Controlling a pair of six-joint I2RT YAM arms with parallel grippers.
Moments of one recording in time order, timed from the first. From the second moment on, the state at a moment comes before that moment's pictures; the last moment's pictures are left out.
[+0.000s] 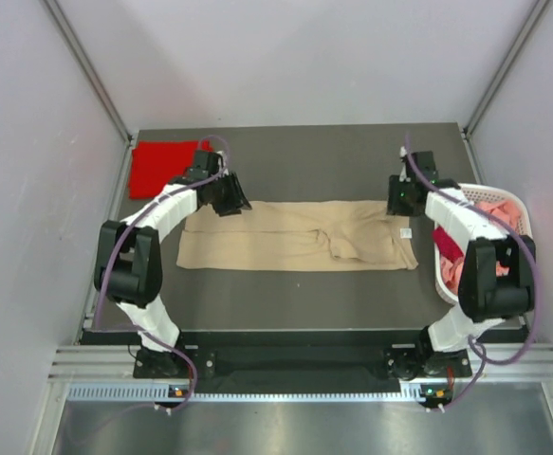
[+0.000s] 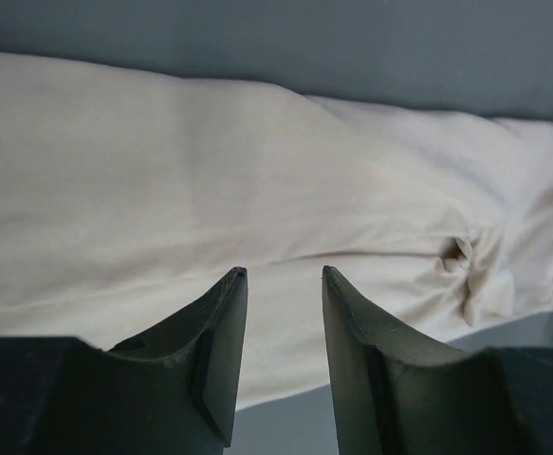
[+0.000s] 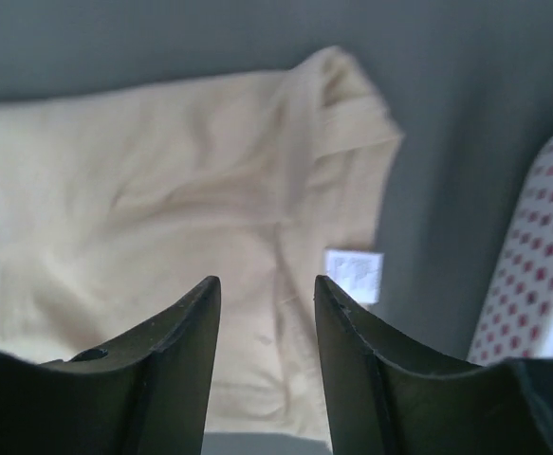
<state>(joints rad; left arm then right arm) -0.25 1.73 1.25 -0.41 0.27 -0.55 0.16 1.56 1.10 -0.50 0.07 0.17</state>
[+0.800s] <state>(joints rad) -0.12 2.04 1.43 -0.40 0.14 -0.53 -0.07 1.94 1.32 -0.30 -0.15 0.21</state>
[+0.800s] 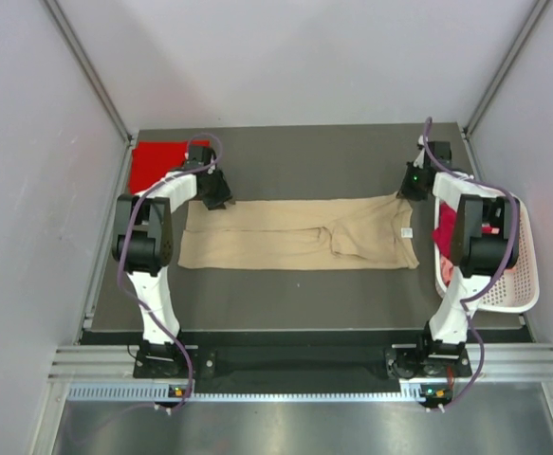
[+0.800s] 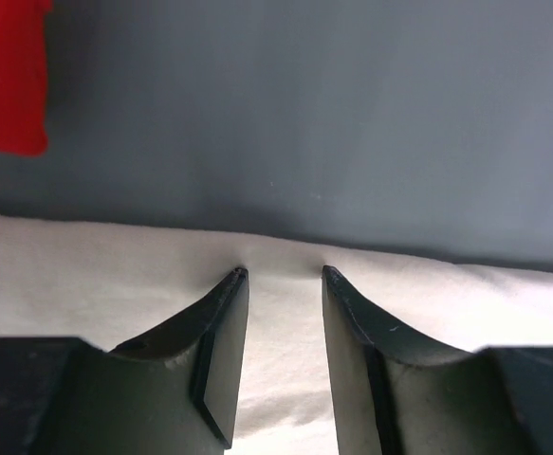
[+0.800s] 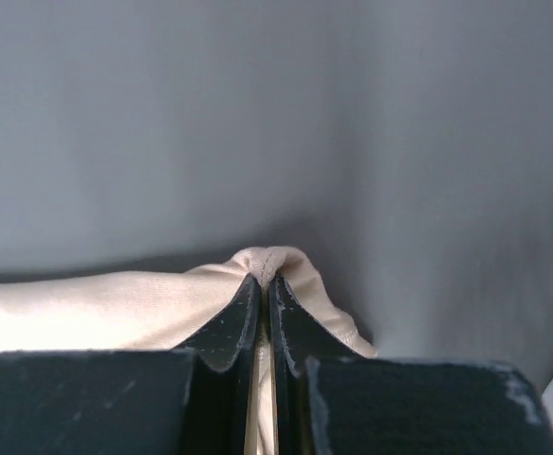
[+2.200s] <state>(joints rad) -0.77 2.00 1.30 -0.15 0.32 -0.75 0.05 1.38 0.77 -0.47 -0.14 0.34</state>
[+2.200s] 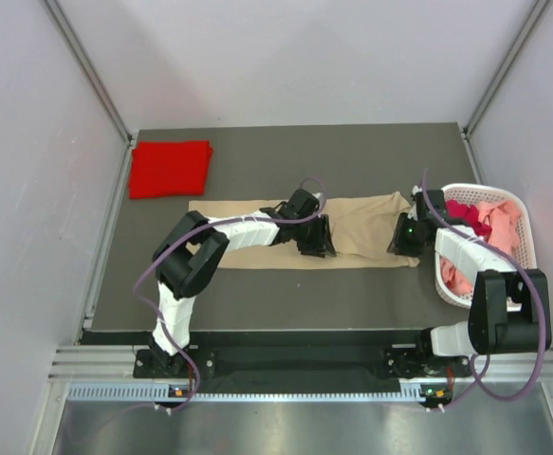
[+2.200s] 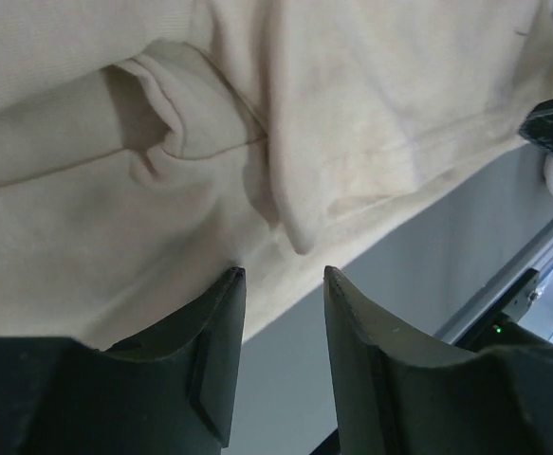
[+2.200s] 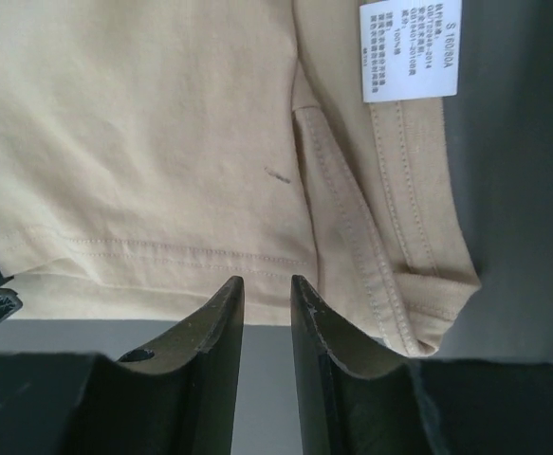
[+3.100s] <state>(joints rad) -0.77 2.07 1.35 -0.11 0.33 -0.77 0.05 1.40 0.71 -0.41 -0.05 0.35</state>
